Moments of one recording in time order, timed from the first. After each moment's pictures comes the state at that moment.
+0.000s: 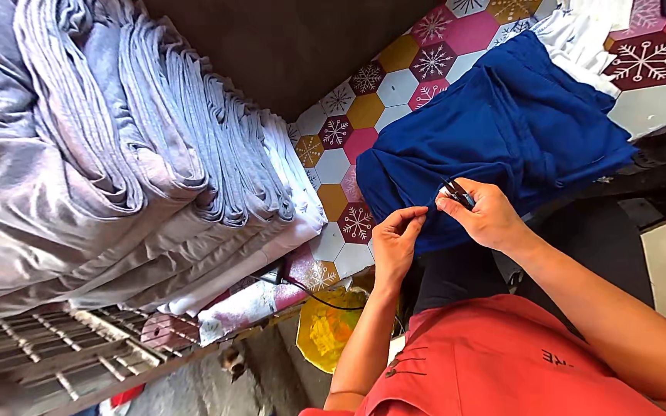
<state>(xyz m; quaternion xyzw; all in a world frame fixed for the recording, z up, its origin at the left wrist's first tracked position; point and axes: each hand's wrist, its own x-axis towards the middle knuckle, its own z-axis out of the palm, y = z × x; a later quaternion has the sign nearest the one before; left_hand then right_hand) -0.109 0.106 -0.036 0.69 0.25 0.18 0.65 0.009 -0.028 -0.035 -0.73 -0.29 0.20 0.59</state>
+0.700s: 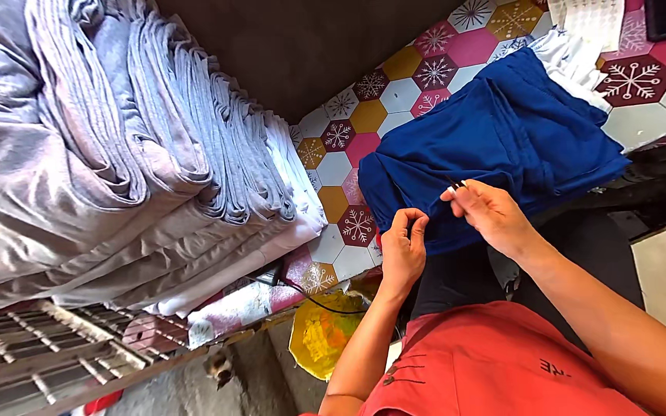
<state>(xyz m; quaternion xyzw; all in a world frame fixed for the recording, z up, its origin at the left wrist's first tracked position) -0.109 0.101 -0.046 0.82 0.20 0.22 0.50 0.010 -0.035 -0.029 -0.72 -0.27 0.24 0.60</state>
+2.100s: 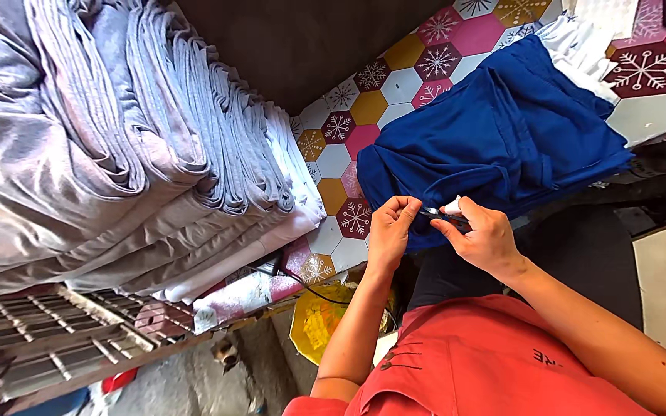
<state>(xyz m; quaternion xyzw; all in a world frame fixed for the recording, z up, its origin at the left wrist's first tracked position) -0.100 0.111 -0.021 0.65 0.29 0.11 0.69 -0.021 -0.038 -0.065 -0.79 -0.38 -0.07 0.49</state>
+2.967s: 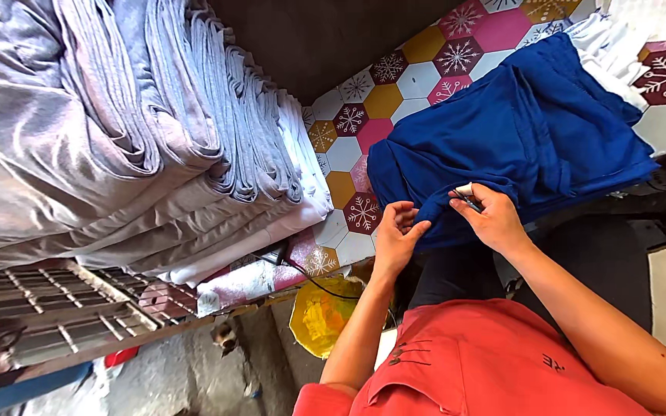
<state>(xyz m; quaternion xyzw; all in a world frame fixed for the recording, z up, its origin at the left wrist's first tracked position) -0.122 0.116 -0.058 0.71 0.30 0.11 0.62 0.011 -0.034 -0.078 -0.78 -0.26 0.20 0.53</state>
